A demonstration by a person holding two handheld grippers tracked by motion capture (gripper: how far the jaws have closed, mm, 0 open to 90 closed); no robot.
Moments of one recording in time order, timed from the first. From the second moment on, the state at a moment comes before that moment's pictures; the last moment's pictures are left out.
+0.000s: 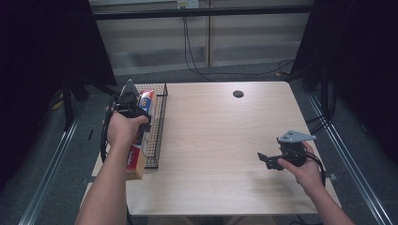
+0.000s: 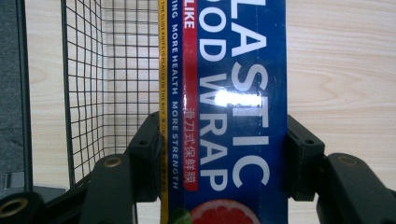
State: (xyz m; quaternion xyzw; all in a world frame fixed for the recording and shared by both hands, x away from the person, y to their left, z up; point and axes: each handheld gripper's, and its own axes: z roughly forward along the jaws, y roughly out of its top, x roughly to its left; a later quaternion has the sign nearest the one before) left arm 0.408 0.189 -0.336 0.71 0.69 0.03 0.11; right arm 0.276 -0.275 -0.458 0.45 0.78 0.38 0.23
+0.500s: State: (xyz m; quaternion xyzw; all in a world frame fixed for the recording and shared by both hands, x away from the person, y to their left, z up) left arm 0.416 0.190 -0.353 0.71 0.69 0.03 0.10; right arm 0.276 -0.276 -0.459 0.44 0.78 0.38 0.23
